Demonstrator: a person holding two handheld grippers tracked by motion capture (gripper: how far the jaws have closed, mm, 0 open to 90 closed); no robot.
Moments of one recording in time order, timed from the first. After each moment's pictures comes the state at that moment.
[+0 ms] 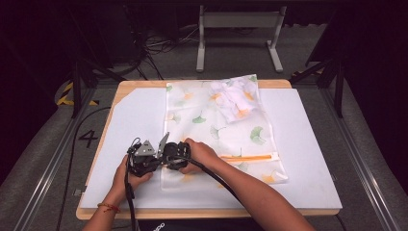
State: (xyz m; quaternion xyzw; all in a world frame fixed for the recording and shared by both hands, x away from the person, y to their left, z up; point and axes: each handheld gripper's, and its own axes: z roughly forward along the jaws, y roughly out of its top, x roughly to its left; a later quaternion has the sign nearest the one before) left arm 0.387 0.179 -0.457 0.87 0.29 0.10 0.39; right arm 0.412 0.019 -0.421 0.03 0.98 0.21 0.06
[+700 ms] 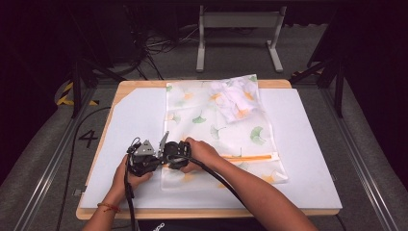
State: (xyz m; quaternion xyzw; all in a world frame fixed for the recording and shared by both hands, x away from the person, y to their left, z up) left arm 0.388 0.180 -0.457 0.87 0.29 0.10 0.39; right arm 0.414 0.017 -0.419 0.04 0.98 0.19 0.05
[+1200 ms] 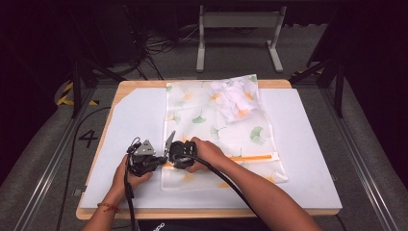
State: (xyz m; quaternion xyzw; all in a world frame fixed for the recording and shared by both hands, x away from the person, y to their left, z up) left arm 0.389 0.181 -0.457 0.87 0.29 0.10 0.39; right arm 0.414 -0.001 -0.418 0.04 0.98 0.19 0.06
